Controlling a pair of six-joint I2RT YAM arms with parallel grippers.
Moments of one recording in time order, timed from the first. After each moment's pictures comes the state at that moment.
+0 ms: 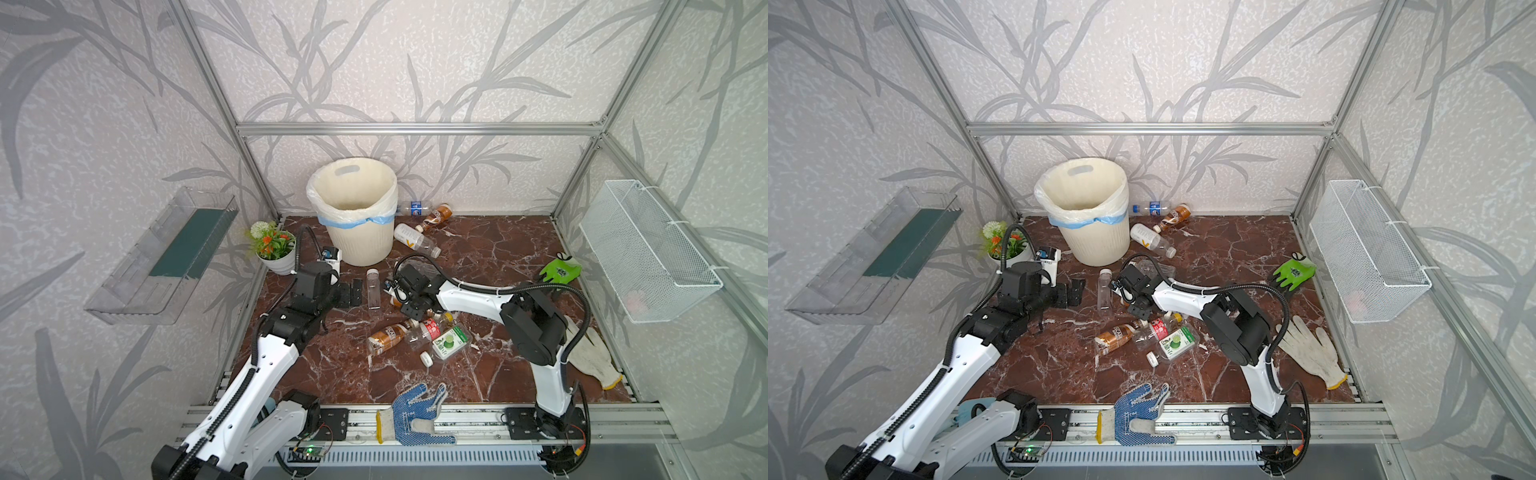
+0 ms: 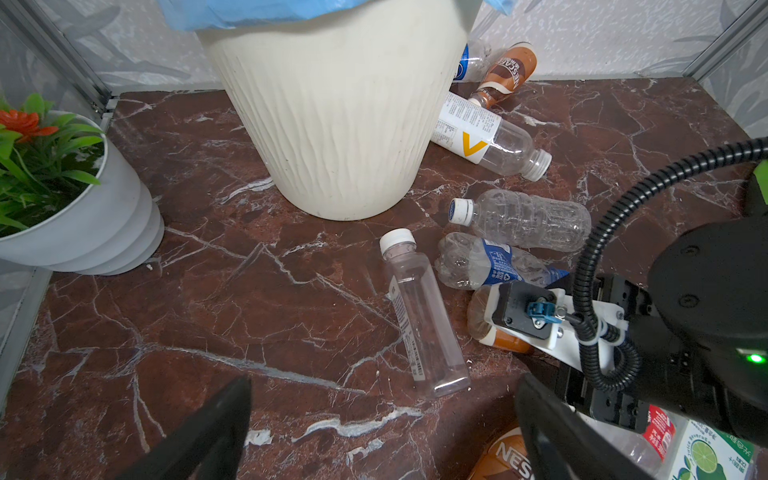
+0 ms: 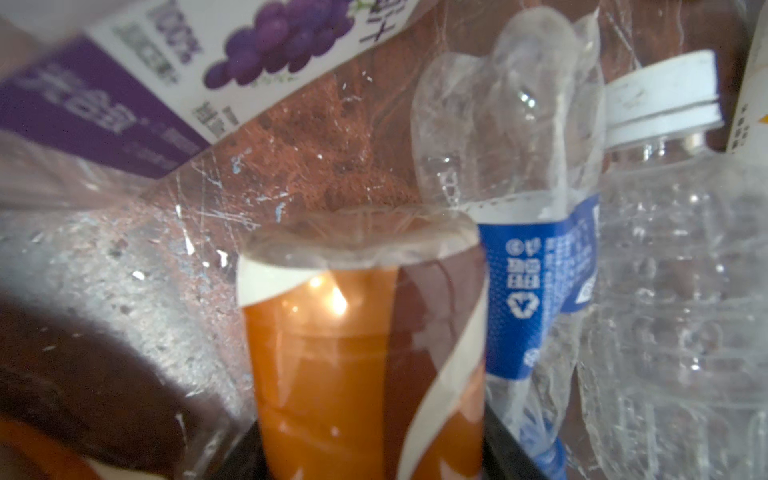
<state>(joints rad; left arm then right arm) -0.30 0.93 0.83 -0.51 -0.07 -0.17 0.86 2.04 1.41 -0.47 0.18 -0.31</state>
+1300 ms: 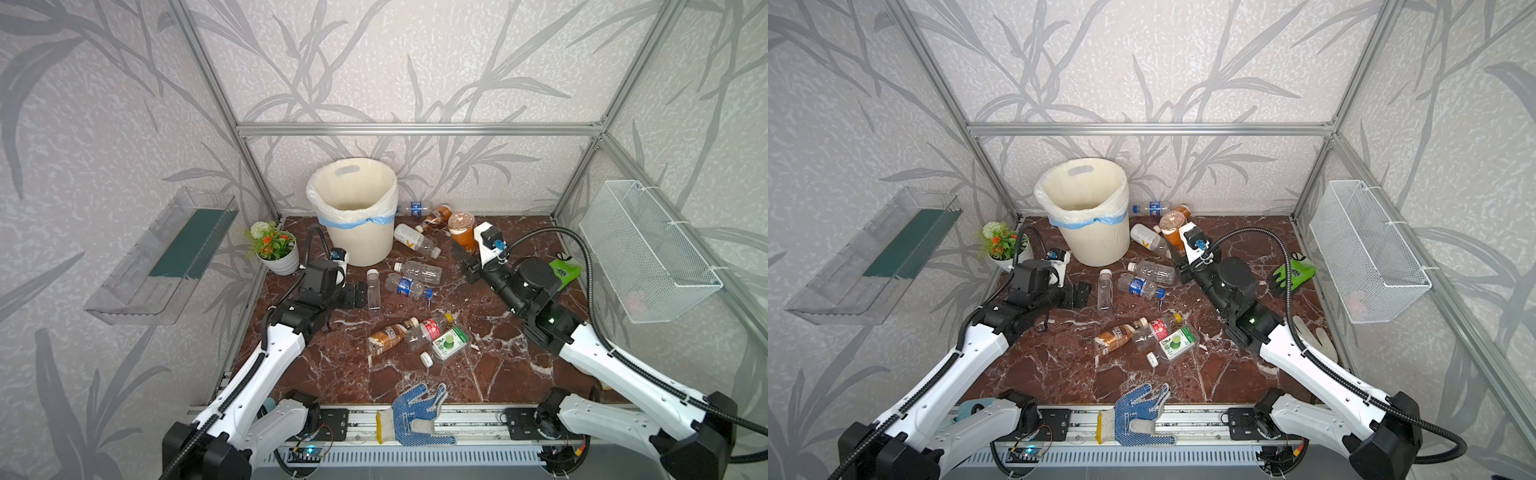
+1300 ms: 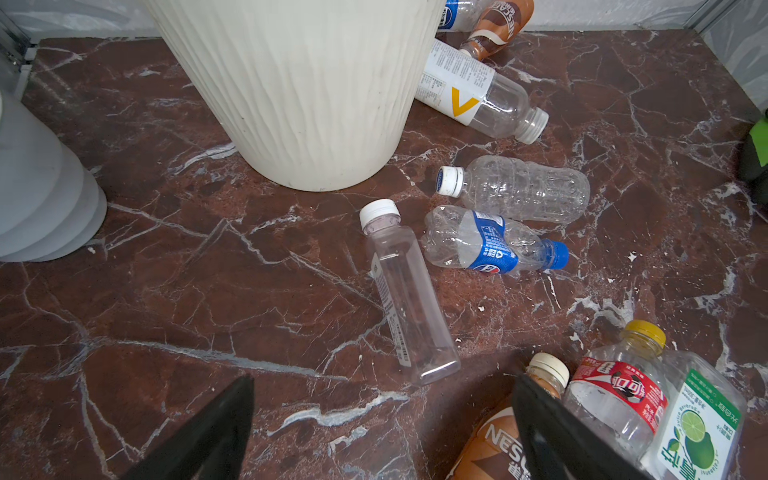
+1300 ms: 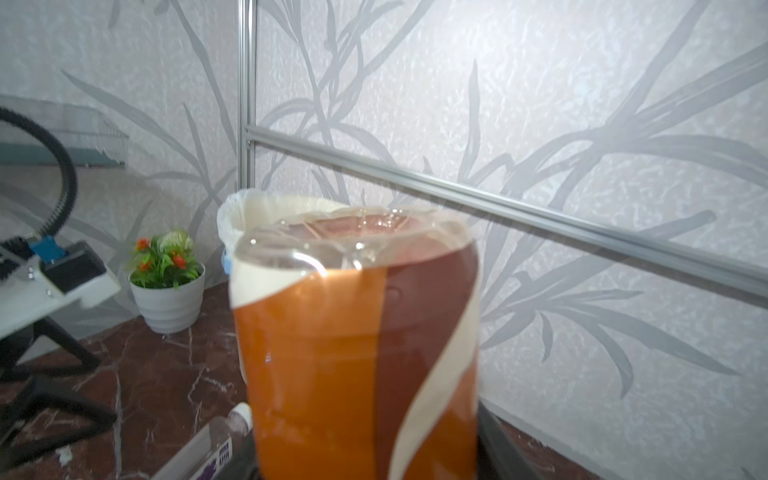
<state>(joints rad) -0.30 1.01 0.83 -0.51 0.02 -0.16 0.70 1.07 0.94 0.26 0.17 -0.17</state>
